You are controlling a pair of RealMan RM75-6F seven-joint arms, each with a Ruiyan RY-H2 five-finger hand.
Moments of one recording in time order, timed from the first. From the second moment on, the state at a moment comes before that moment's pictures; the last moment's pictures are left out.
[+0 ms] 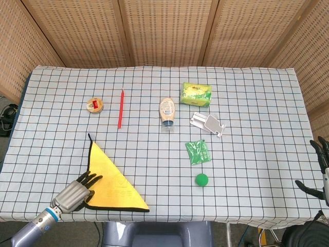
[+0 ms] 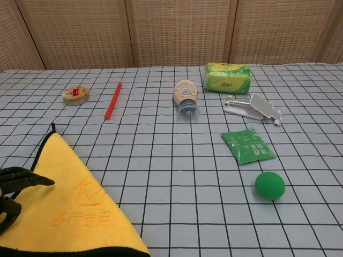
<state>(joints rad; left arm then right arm) -0.41 -1.33 0.27 -1.47 1.69 1.11 0.17 0.03 -0.90 0.11 -1.76 -1.50 1.56 0.13</state>
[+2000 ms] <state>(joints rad) -0.22 -1.10 0.17 -1.71 1.69 1.60 0.06 0.02 -0.90 0.09 -1.78 -1.53 1.58 0.11</state>
